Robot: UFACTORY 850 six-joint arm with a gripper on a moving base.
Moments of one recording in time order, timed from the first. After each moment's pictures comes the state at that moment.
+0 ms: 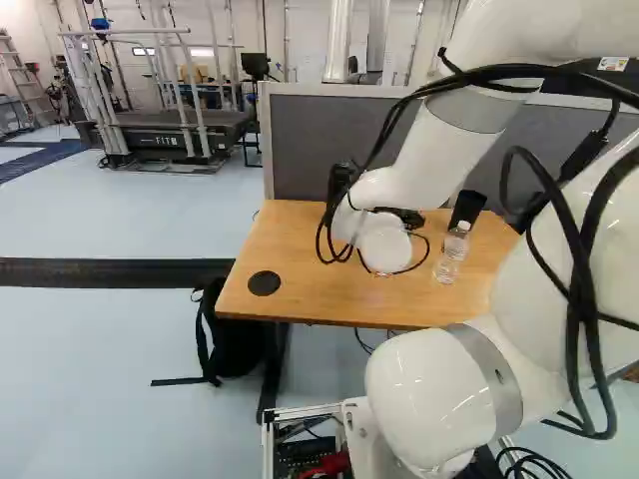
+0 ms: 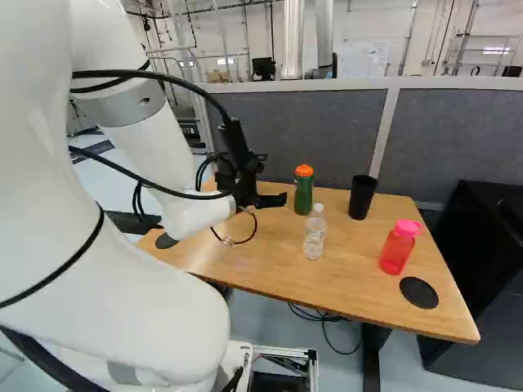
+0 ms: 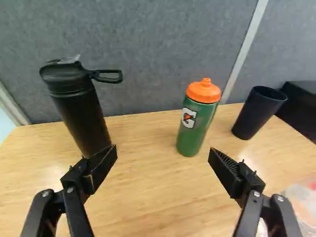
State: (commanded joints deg) arm 5.1 8.4 -11.7 38.4 54.8 -17.7
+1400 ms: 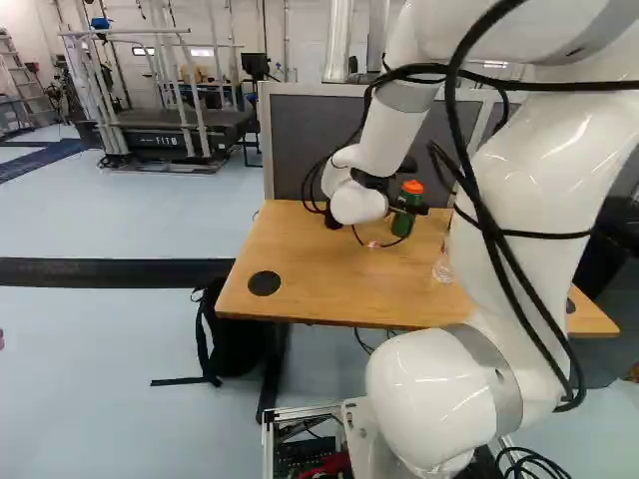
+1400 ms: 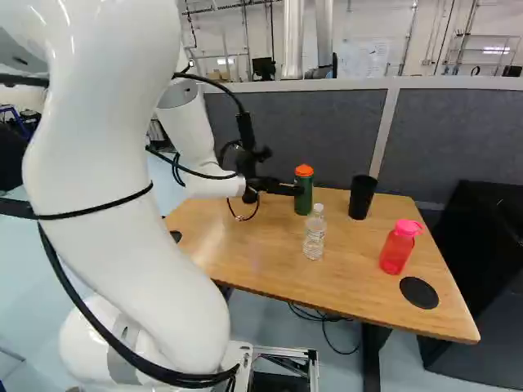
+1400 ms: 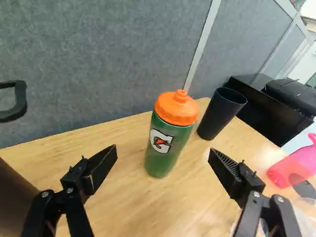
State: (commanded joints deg) arm 5.0 -11.5 -32.5 62.5 58.1 -29.7
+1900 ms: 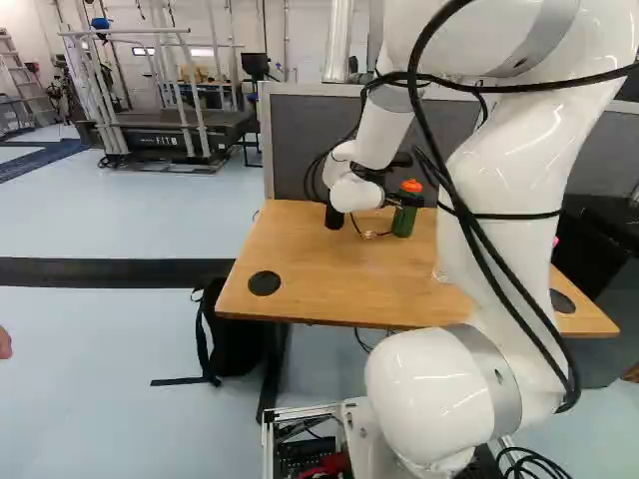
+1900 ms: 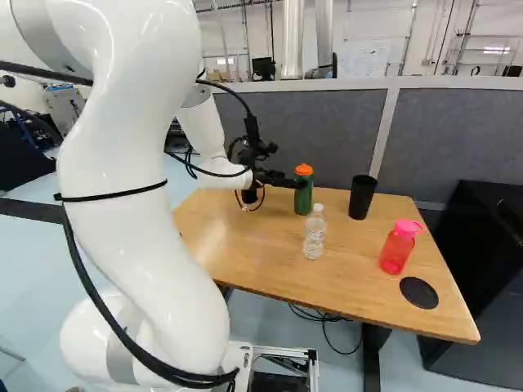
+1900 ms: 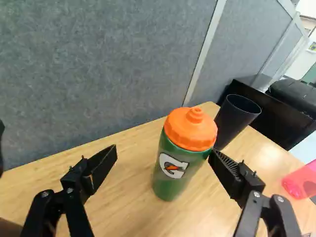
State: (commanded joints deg) arm 2.4 -18.1 -40.6 62.5 58.1 -29.7
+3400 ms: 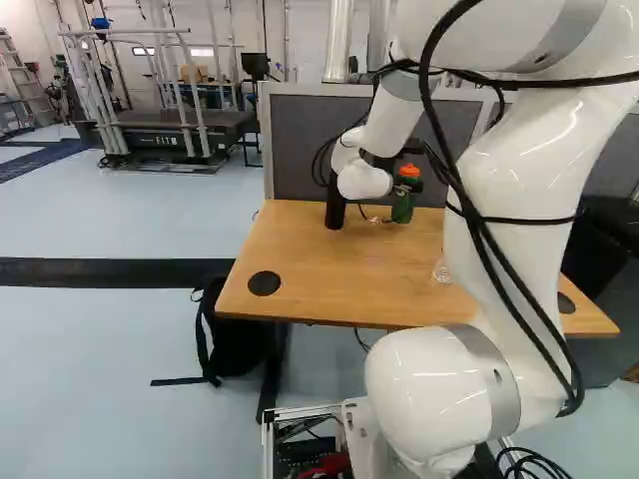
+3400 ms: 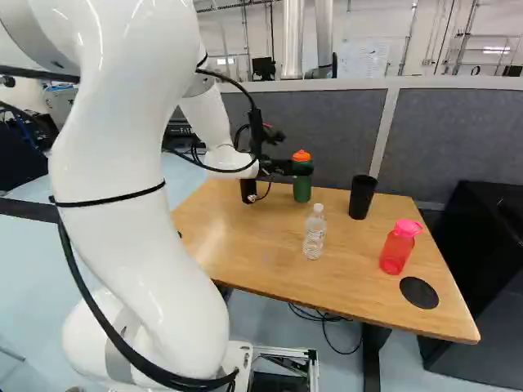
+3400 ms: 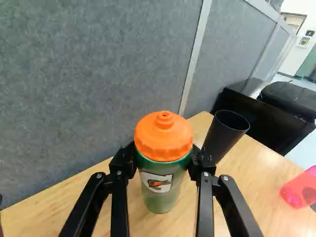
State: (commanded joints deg) arm 0.3 -13.6 -41.7 62.5 58.1 -29.7
